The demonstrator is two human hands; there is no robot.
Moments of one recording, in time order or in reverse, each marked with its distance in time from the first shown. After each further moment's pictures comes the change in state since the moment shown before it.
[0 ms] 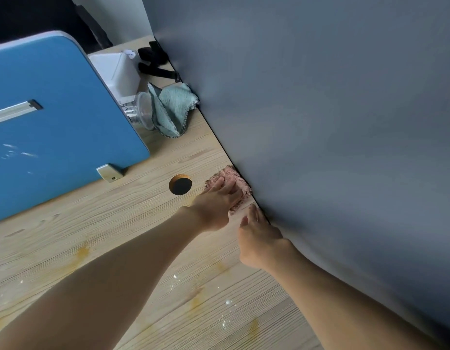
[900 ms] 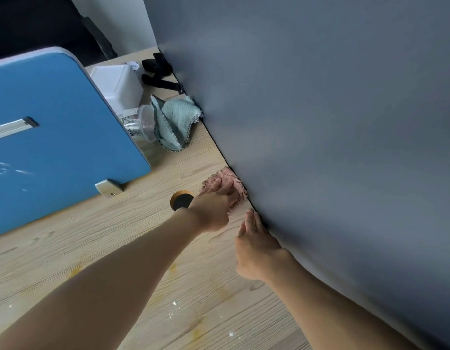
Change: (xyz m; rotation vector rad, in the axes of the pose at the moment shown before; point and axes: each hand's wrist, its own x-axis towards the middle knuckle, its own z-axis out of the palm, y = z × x) left_hand 0.028 -0.026 -0.020 0.027 0.024 -0.042; right_hand 0.030 -0.003 -0.012 -0.002 0.016 -0.027
